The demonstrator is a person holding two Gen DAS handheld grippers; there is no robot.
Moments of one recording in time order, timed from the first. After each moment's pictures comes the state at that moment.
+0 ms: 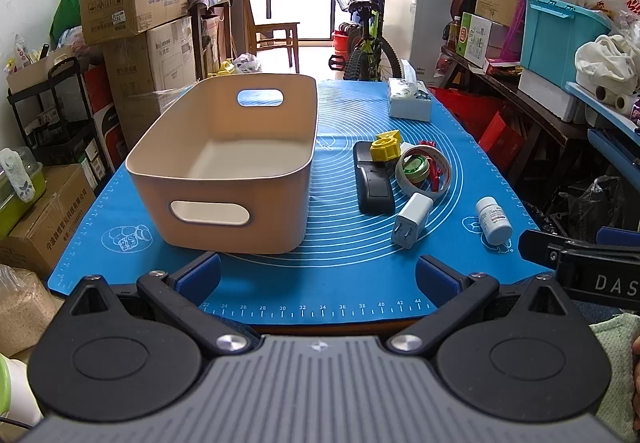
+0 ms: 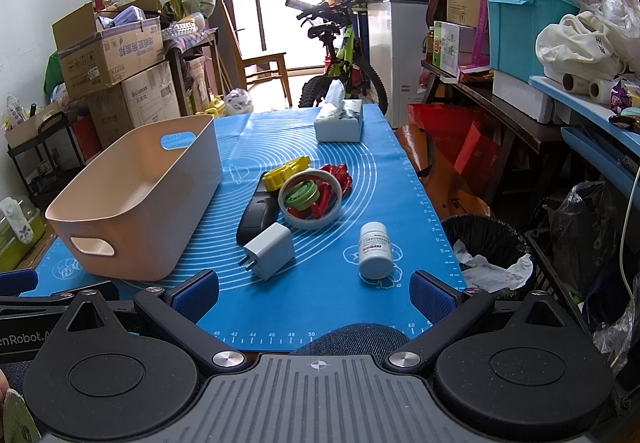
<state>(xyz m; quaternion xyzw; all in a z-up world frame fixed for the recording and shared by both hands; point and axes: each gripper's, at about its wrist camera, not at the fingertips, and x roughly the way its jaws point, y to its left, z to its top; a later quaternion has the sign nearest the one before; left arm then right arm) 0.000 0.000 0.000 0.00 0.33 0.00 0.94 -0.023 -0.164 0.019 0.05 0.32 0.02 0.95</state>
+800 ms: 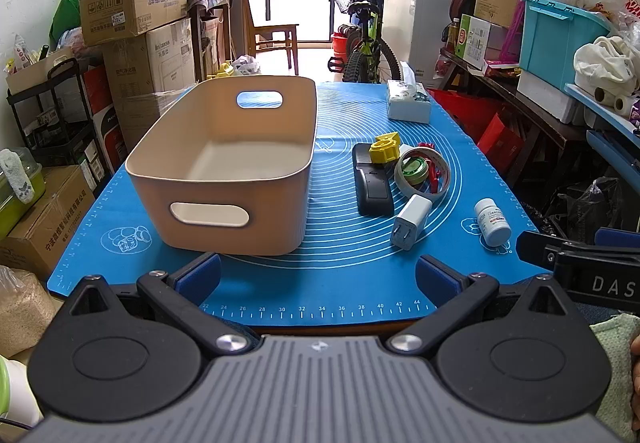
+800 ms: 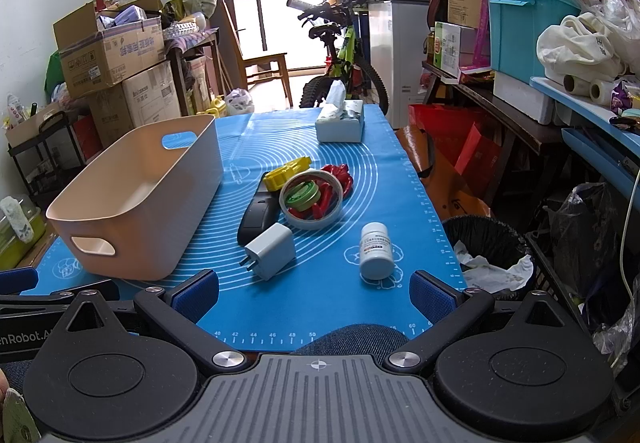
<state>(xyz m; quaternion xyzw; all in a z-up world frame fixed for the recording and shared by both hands) 0.001 -0.004 0.003 0.00 0.33 0.00 0.95 -0.023 -0.164 0.019 0.05 0.32 0.02 0.95</state>
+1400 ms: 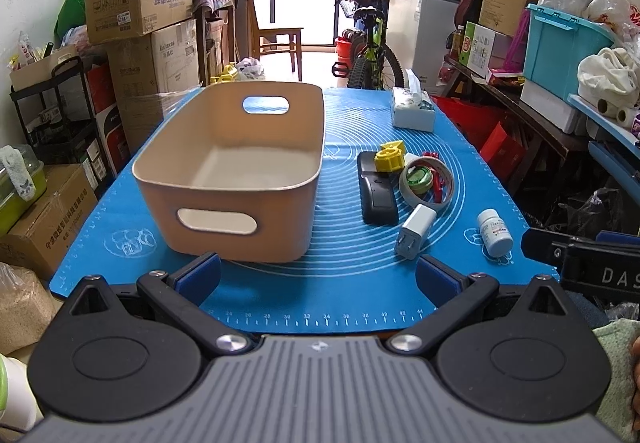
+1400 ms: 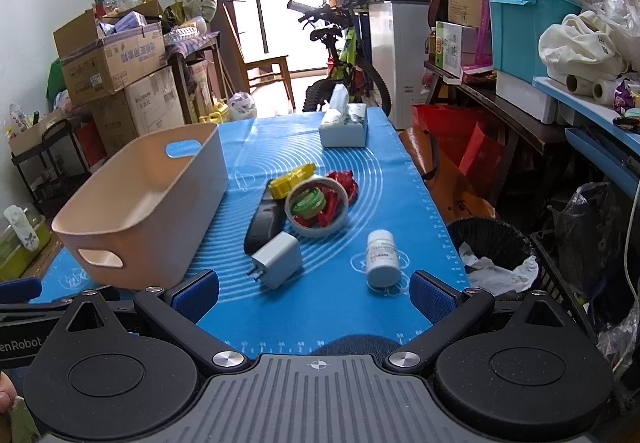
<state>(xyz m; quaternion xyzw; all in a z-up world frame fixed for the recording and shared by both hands) 0.002 0.007 0.009 -0.01 0.32 0.00 0.95 -0.017 -0.163 0.025 0.07 0.31 0.02 0.95</state>
